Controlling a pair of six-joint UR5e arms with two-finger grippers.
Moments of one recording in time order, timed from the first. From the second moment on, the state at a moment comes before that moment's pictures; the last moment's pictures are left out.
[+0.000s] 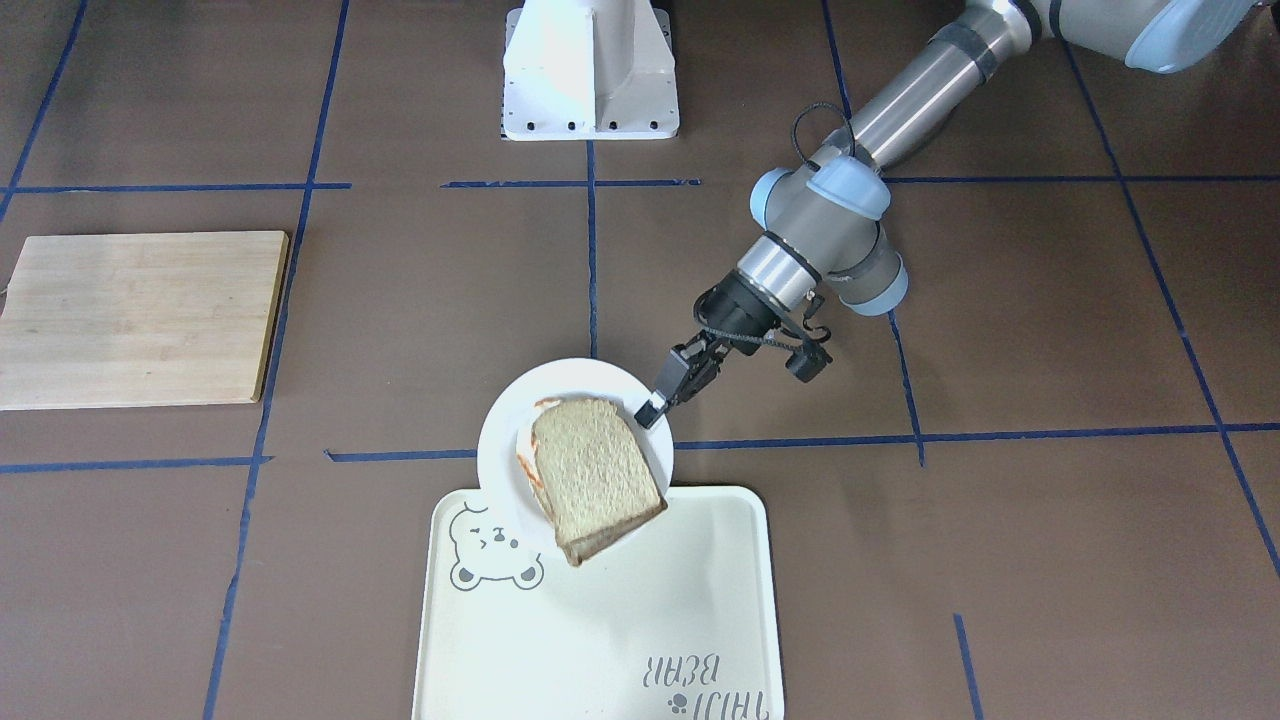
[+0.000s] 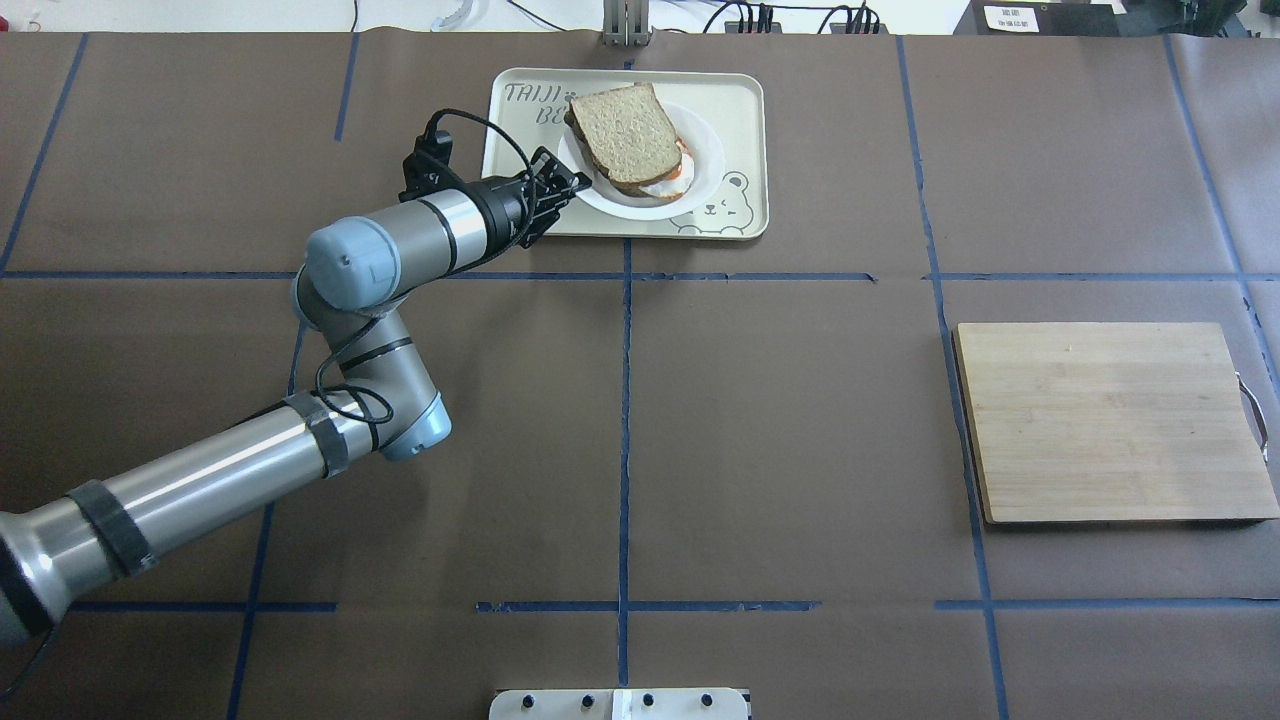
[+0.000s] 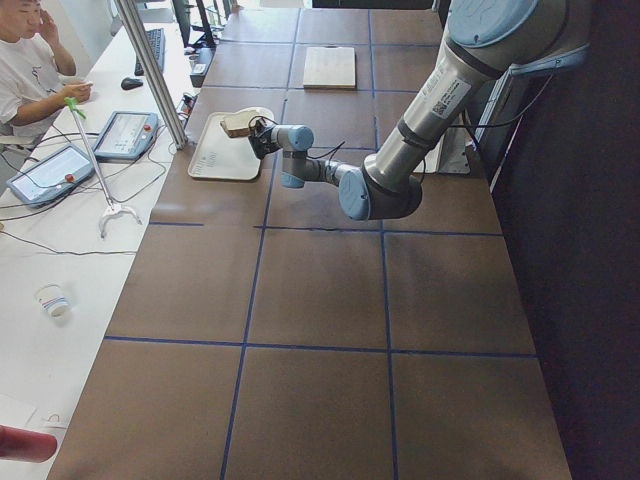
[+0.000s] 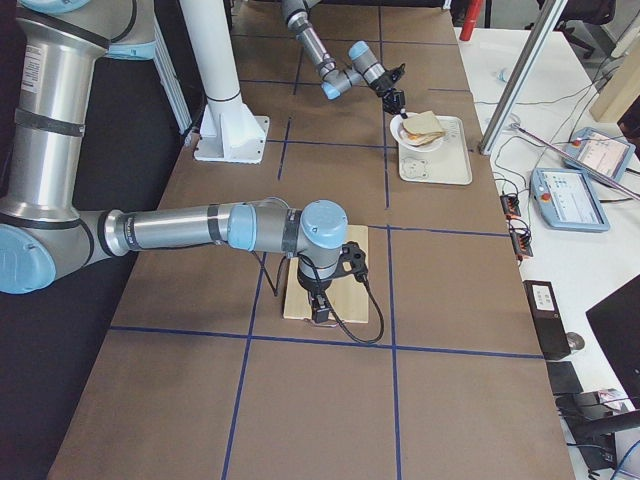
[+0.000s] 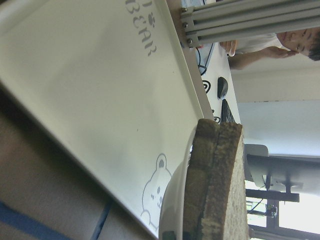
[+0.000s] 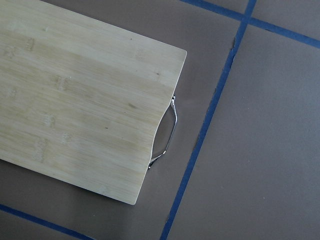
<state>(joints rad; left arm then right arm) -0.65 -2.42 -0.84 -3.09 -1.50 -2.07 1.52 -1.81 1.94 -1.77 2.35 -0.34</state>
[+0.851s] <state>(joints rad) -0.68 -2.53 -0.65 -3.08 -1.53 -2.05 1.52 -1.81 1.95 -1.77 2.35 -0.34</state>
